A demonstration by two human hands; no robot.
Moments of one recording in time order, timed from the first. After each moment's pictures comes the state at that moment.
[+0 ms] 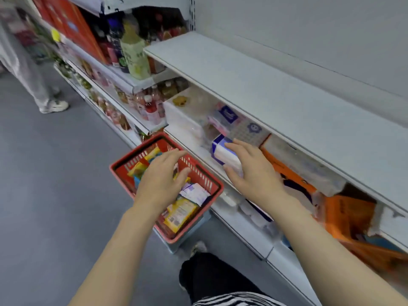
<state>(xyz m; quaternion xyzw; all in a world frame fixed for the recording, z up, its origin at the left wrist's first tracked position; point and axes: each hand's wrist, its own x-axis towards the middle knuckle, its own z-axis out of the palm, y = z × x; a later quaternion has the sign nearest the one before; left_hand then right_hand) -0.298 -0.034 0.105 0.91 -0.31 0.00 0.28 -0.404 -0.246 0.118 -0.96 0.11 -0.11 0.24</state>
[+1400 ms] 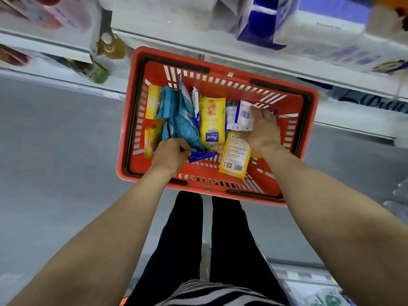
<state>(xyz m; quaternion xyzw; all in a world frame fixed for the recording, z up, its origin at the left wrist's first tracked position) -0.006 0.041 -0.206 0.81 -0.33 -0.47 0.10 -0.208 -0.126 -0.213 -0.72 0.60 0.23 0.27</state>
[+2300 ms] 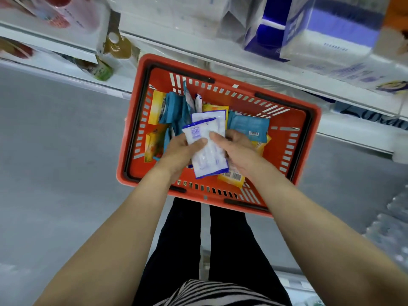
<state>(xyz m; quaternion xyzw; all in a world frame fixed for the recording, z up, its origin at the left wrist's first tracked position) -0.021 0.008 -0.173 0.66 0.01 -0.64 0.40 -0.154 -0.085 -0.180 -0.39 0.62 0.04 0.68</state>
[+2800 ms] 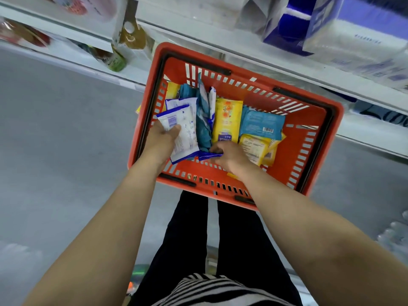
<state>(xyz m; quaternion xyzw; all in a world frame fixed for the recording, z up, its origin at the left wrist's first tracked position) 0.027 0.033 -0.170 0.78 0.01 -0.51 0.38 -0.147 -0.053 -0.233 -0.69 0.47 0.27 0.48</state>
